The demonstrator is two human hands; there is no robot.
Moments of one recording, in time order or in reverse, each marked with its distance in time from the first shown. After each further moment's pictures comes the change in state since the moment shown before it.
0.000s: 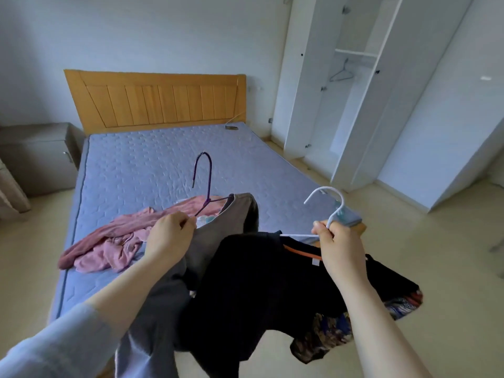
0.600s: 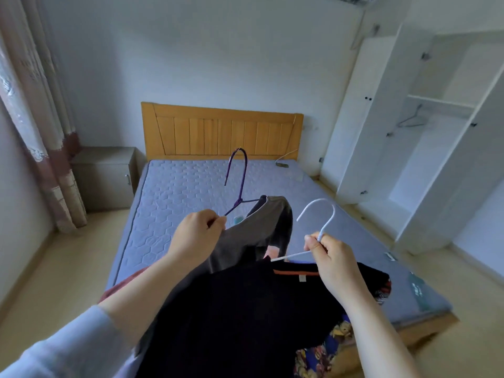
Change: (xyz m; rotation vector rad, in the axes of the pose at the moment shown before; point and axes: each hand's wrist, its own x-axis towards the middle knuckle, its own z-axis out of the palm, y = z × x) left_hand 0.217 -0.078 -0.085 -0.132 0.085 -0.003; right_hand 0.156 -0.170 0.207 0.150 -0.254 -0.341
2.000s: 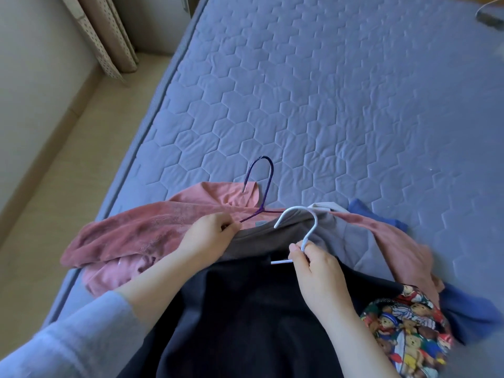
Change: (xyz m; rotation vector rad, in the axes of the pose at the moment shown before) left_hand 0.307 -0.497 0.310 0.111 -0.314 -0.596; right_hand 0.285 0.266 0.567 -0.062 -0.695 0.141
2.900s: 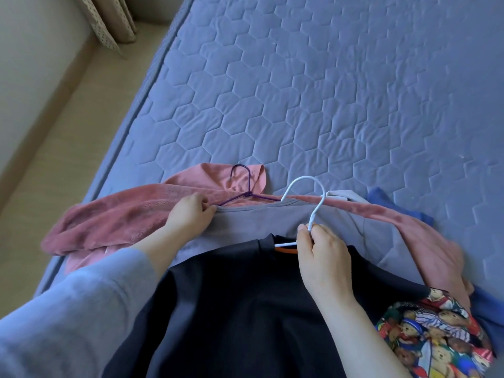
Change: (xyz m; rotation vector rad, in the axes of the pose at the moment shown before) left_hand 0.074 -0.091 0.038 0.121 0.074 -0.226; right_hand 0.041 0.027 0.047 -0.139 0.191 -0.093
